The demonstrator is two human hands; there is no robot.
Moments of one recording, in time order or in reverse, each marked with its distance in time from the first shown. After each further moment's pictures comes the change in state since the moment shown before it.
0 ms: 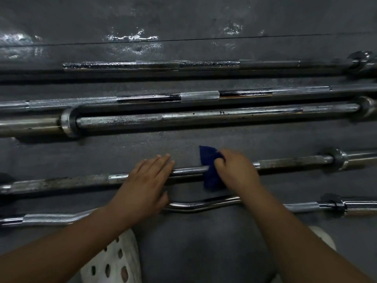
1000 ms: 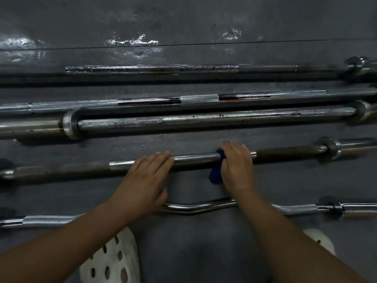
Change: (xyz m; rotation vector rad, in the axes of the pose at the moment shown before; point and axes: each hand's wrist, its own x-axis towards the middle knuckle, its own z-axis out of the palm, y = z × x) left_hand 0.005 -0.004 -0.009 0.001 0.047 0.001; right_hand 0.006 0.014 0.021 0.034 0.382 -0.167
